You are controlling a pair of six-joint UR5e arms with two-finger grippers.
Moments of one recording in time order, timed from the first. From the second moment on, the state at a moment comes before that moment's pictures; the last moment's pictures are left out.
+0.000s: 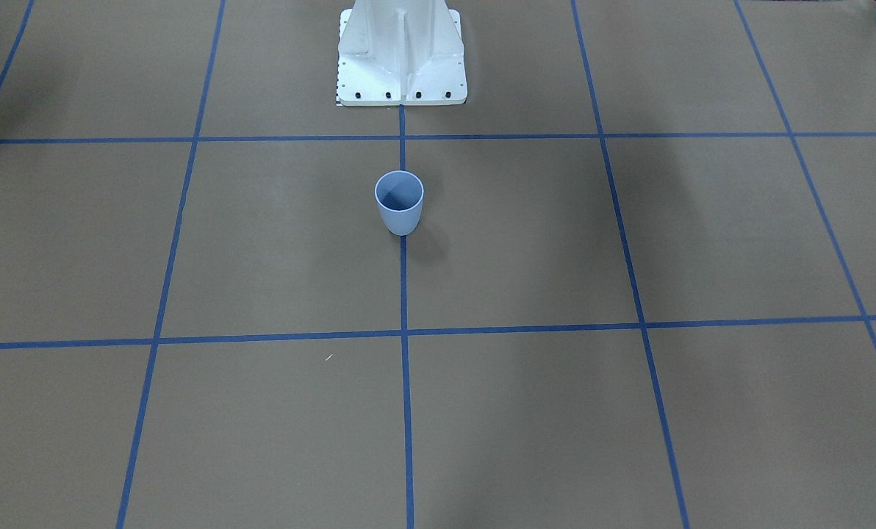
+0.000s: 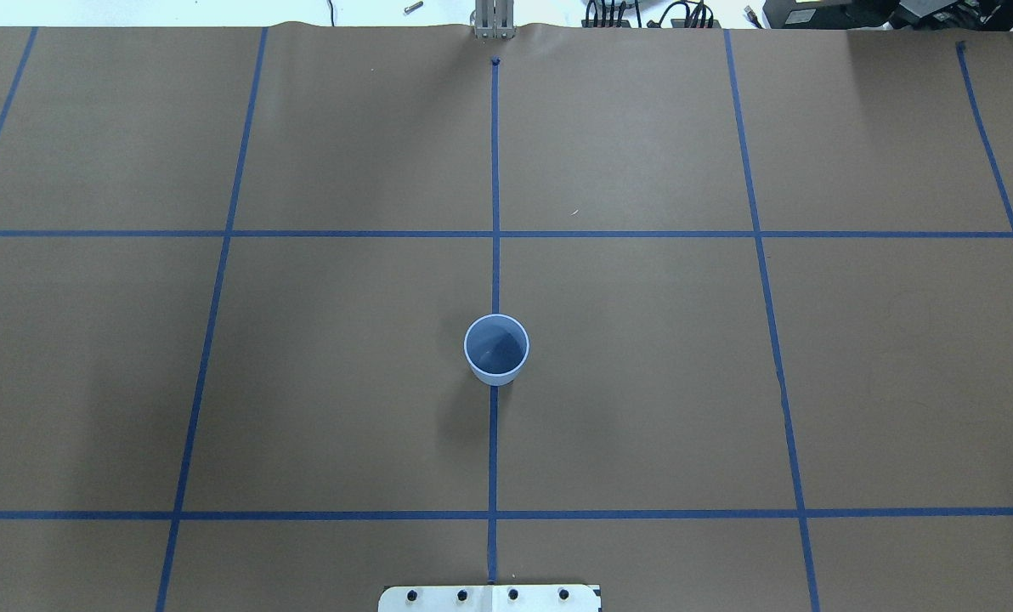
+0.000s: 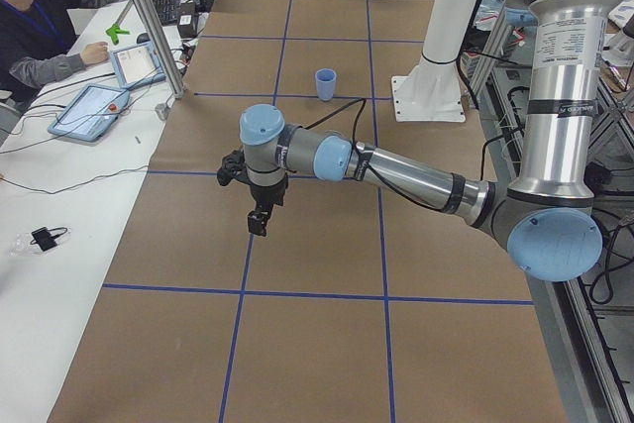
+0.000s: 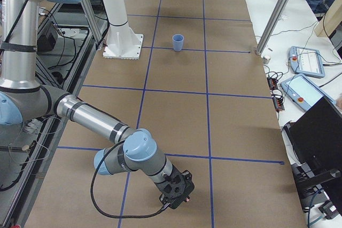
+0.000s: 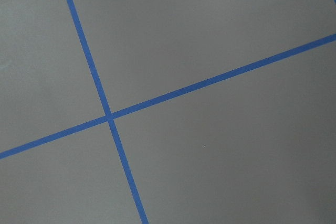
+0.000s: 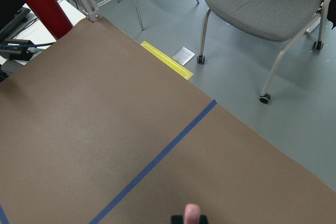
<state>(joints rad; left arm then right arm) -1.42 -1.59 -1.85 -1.50 -2.29 0.07 1.89 -1.76 1.47 -0.91 2.13 0.78</state>
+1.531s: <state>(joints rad) -1.49 -1.51 -1.85 -1.48 -2.31 0.15 1.74 -1.55 1.91 -1.50 2.27 0.75</state>
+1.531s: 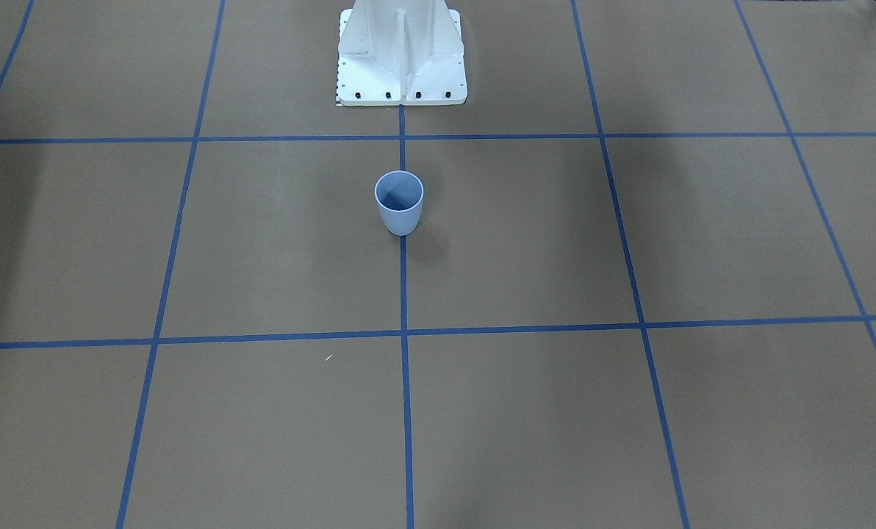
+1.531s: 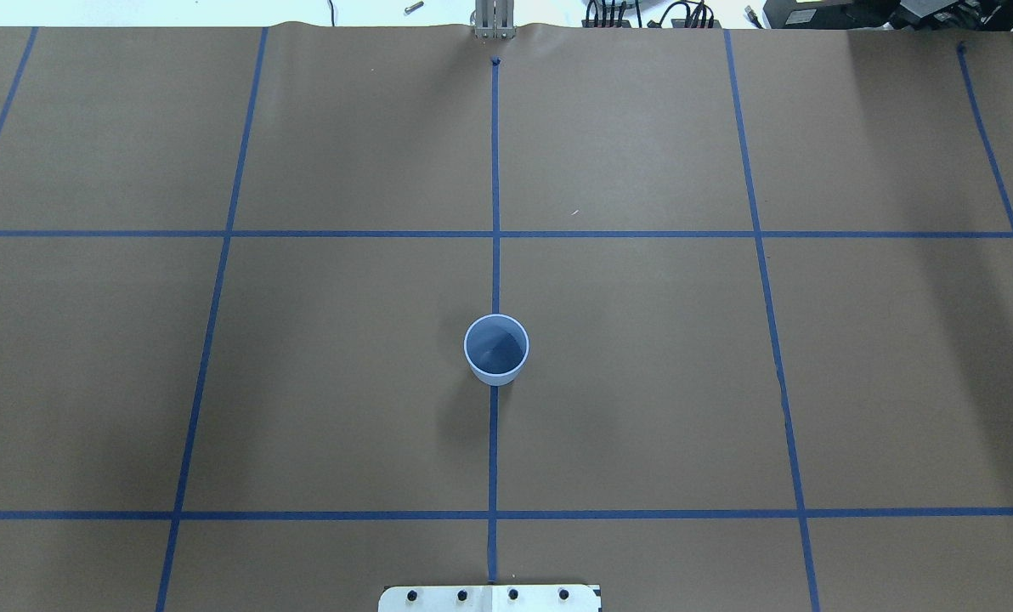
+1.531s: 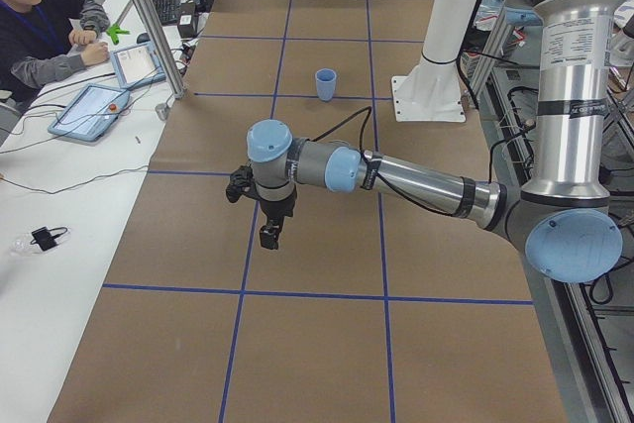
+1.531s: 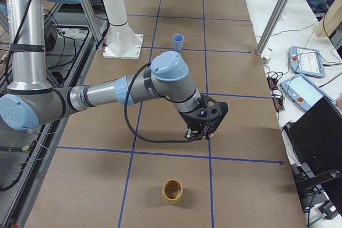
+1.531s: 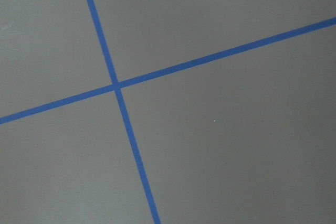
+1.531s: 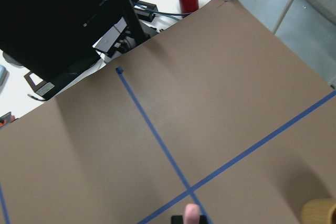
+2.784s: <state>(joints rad) -1.59 -1.44 -1.83 -1.47 -2.32 0.25 0.91 -1.00 1.98 -1.50 1.96 1.21</state>
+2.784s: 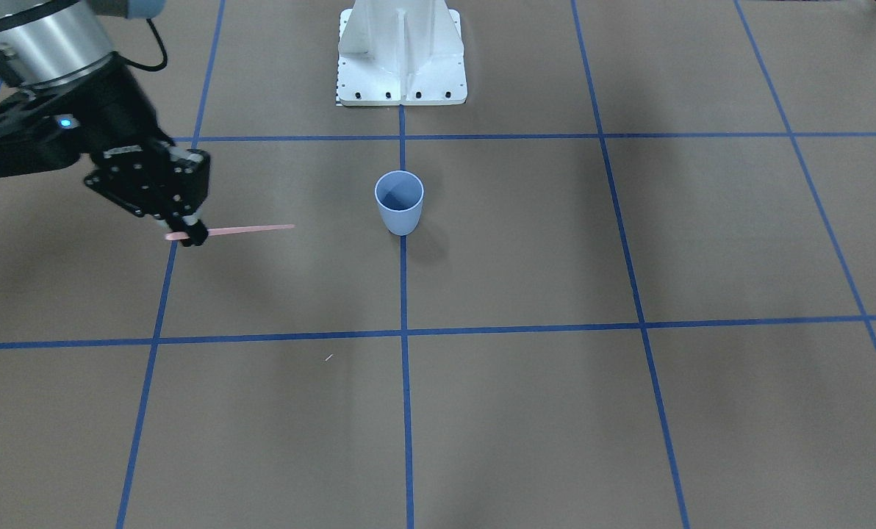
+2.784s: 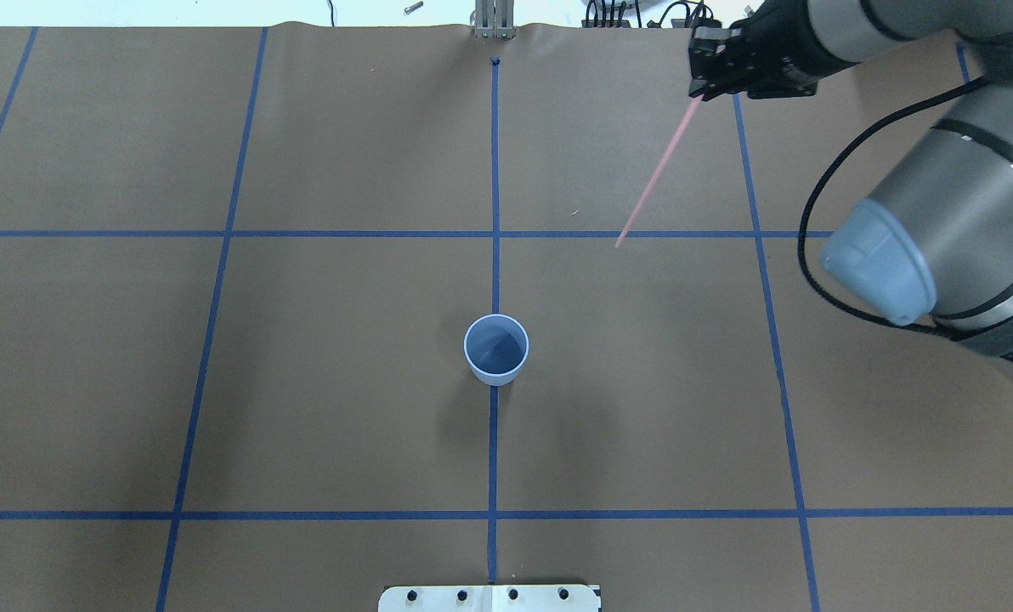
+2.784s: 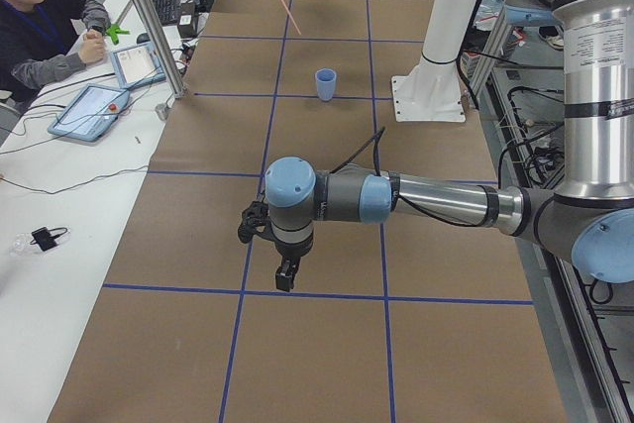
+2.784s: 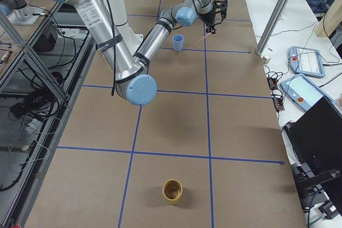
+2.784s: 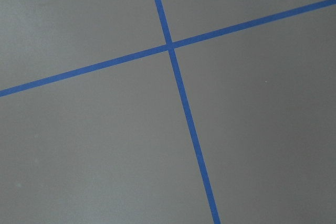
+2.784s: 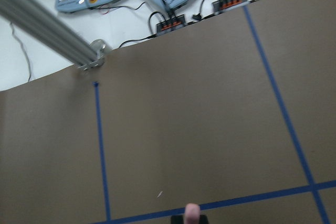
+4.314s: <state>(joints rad) -1.59 -1.41 -1.80 -1.47 -2.32 0.25 0.45 -0.64 1.91 -1.95 1.42 1.11</state>
